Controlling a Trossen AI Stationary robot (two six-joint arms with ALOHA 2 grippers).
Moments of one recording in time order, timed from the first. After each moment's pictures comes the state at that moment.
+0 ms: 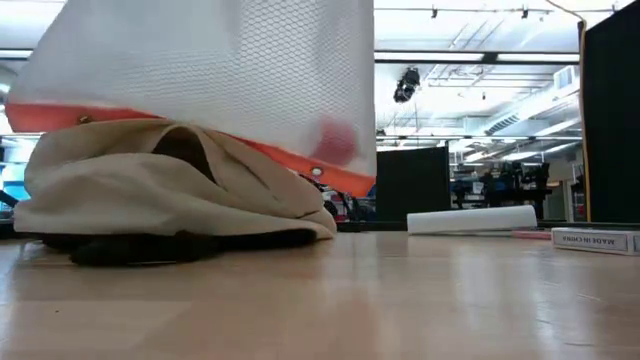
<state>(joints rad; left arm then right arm) -0.50 0.71 0.76 -0.37 -0.74 -0.29 0.58 1.54 1.21 -0.11 0.82 -0.09</state>
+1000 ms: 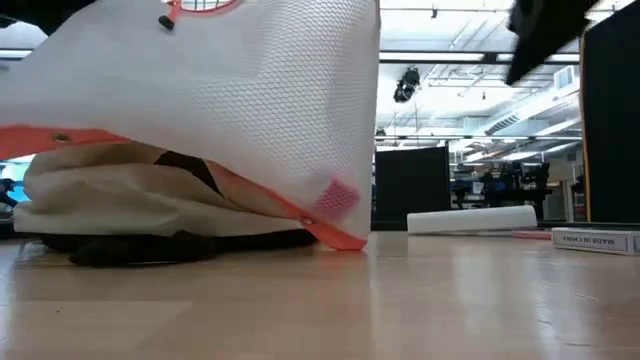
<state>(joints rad) -0.40 0.56 0.41 -0.05 -0.55 -0.22 0.62 1.53 1.21 -0.86 0.36 0.88</state>
